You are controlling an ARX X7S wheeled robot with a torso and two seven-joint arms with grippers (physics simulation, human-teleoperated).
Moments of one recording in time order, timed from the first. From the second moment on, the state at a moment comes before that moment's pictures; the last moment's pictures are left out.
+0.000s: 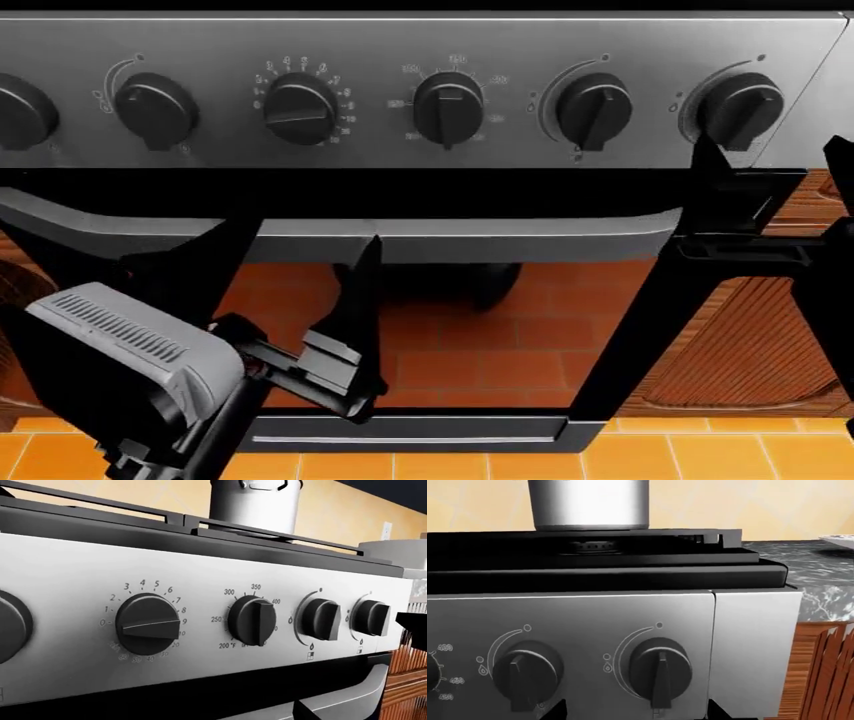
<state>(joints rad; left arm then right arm) -0.34 -0.57 0.19 0.98 -0.96 -0.61 -0.47 0.68 1.07 -0.08 -0.87 1.63 0.62 1.05</state>
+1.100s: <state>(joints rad) -0.30 -0.61 0.22 0.99 -0.94 -0.52 -0.47 0.76 1.03 -0.14 -0.73 1.57 0.67 0.97</state>
